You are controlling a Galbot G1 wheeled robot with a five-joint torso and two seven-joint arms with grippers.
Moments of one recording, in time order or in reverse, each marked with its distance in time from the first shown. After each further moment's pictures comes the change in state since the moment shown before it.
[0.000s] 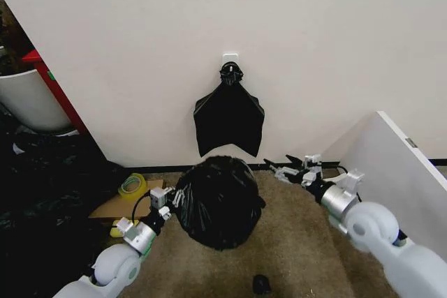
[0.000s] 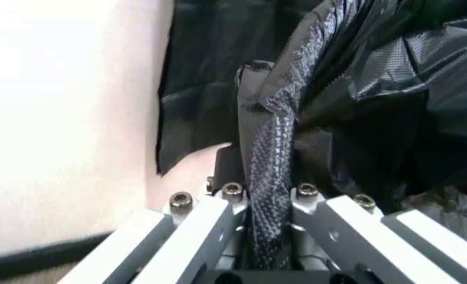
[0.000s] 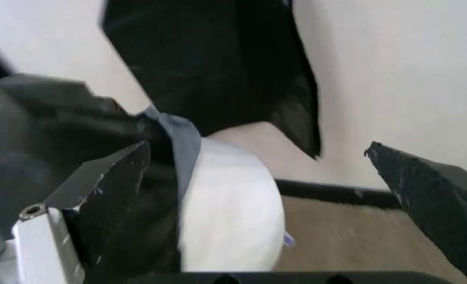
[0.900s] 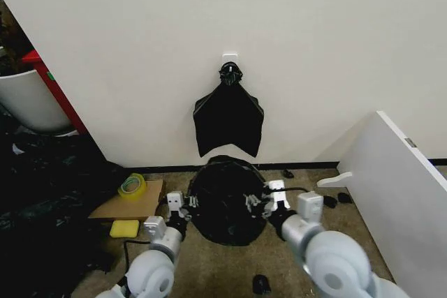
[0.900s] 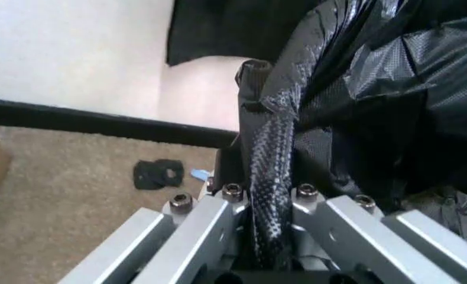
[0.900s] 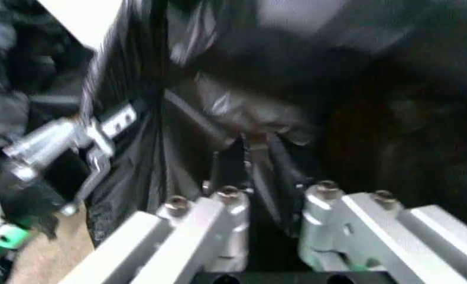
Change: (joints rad) left arm 0.017 -0.138 0.146 -0.123 -0.010 0.217 -0.403; right arm 0.049 0.235 -0.323 0.147 -0.007 -0.375 0.479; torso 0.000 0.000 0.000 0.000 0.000
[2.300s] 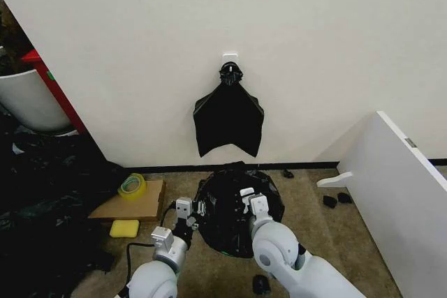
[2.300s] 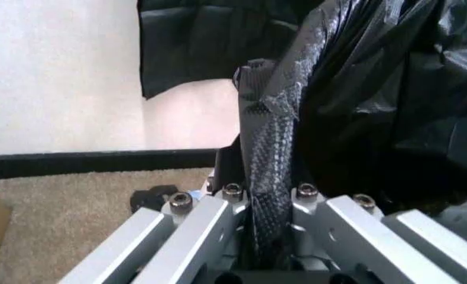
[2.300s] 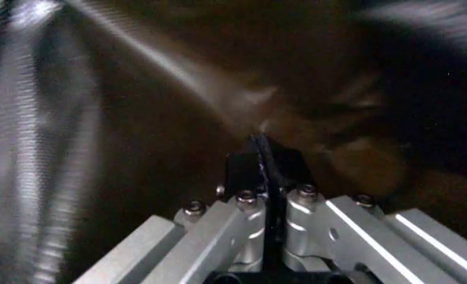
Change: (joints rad) left arm 0.055 0.023 0.000 -0.041 0.172 -0.031 0.060; right arm 0.145 0.141 -0.171 -0.256 -0.164 -0.072 0.092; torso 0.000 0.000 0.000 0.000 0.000
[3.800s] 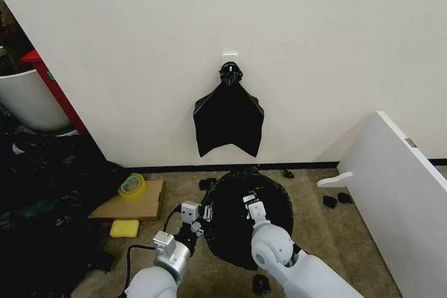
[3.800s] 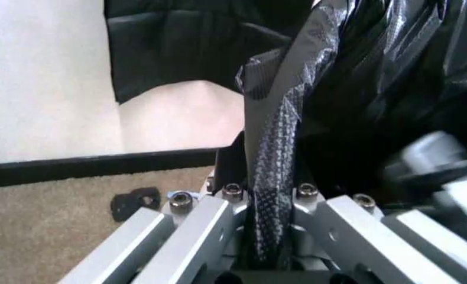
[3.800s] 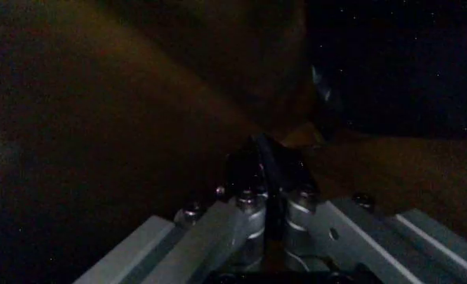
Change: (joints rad) left arm 0.008 0.031 0.015 -0.037 0.005 0.011 0.026; right arm -0.004 -0.049 0.003 -0.075 -0.154 0.002 -0.050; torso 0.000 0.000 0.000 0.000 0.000
